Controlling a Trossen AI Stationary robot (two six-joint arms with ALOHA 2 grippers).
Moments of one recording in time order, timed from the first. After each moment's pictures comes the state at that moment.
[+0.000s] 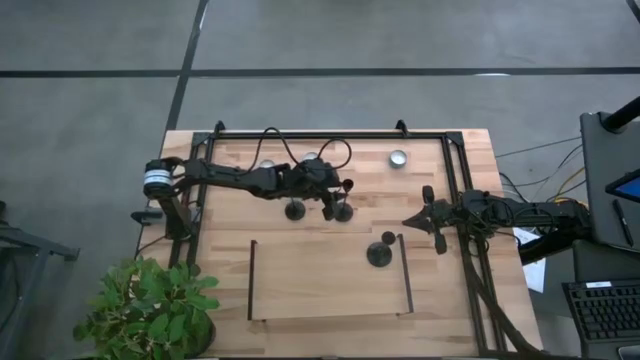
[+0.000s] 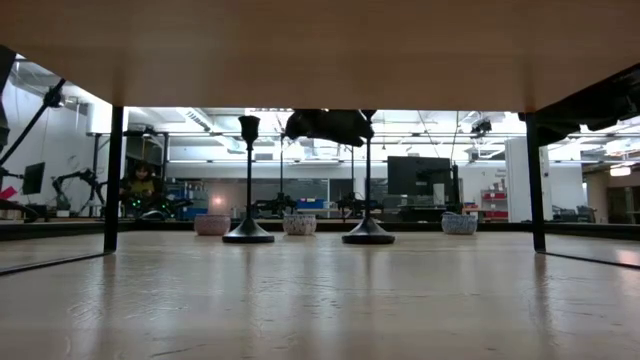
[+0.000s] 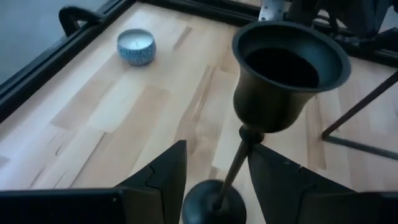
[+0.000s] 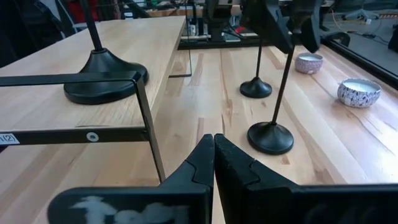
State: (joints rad) left arm 0.16 1.73 1.16 0.08 -0.07 -0.16; right arm -0.01 0.13 0.07 -0.16 -0.11 0.08
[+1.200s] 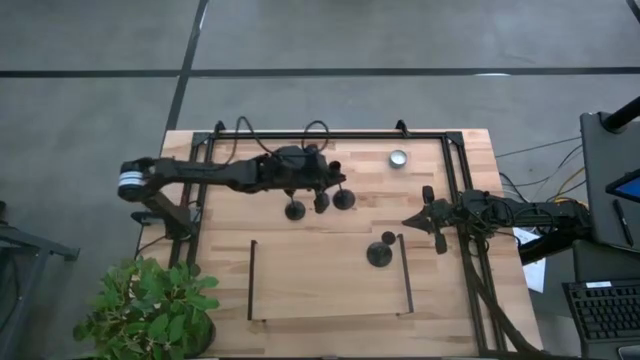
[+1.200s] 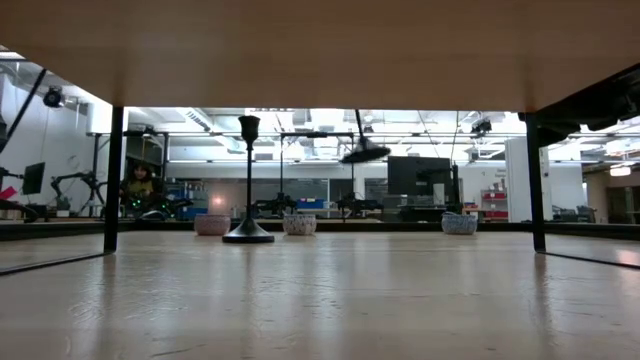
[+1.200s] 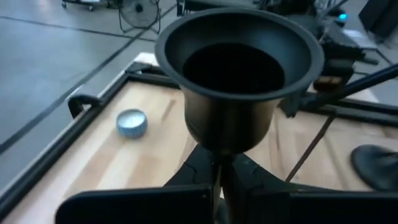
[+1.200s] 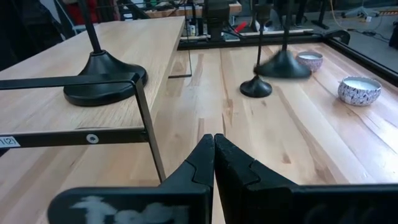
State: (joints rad) left arm 0.16 1.53 1.16 0.10 -0.02 -0.08; right arm -0.01 0.13 0.07 -0.16 -0.11 0.10
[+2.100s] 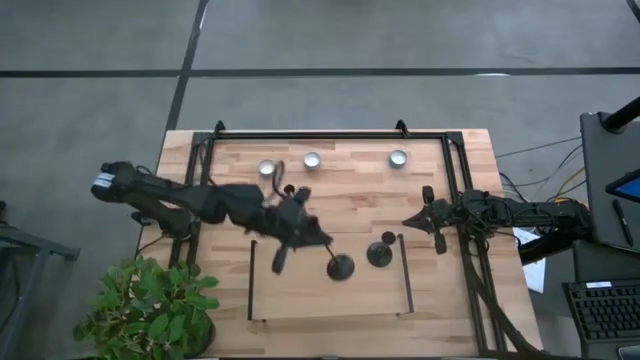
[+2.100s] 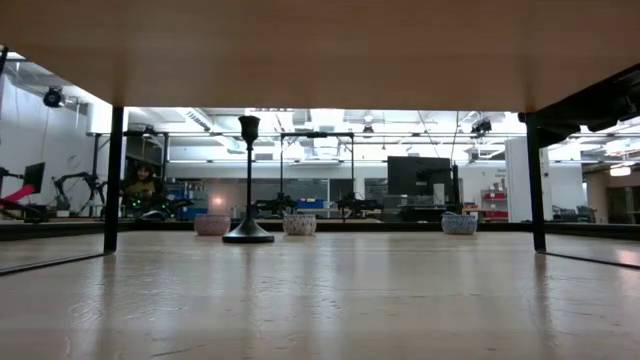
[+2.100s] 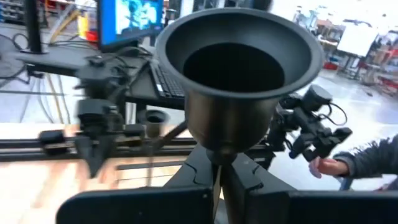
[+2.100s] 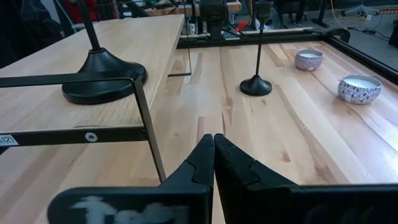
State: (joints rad) left arm -0.25 1.35 1.26 0.05 0.05 -0.18; right arm -0.01 0.14 0.07 -0.16 -0.10 0.10
